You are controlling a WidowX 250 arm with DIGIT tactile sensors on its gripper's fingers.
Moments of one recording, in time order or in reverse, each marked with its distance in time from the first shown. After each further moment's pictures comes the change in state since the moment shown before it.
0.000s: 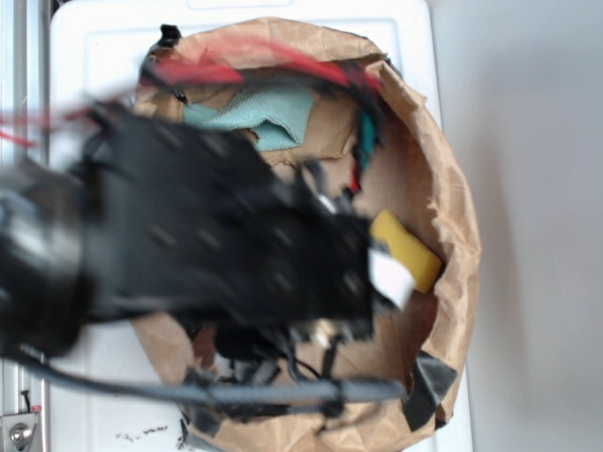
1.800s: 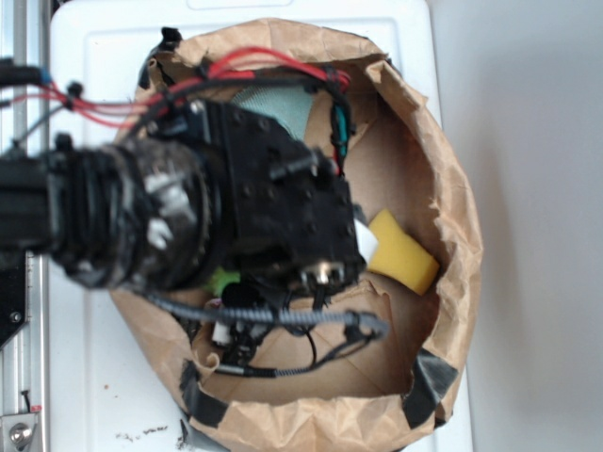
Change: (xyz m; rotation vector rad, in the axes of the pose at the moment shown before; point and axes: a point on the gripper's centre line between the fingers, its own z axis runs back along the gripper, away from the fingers) arm 0.001 0.002 -0.075 0.011 0.087 -0.127
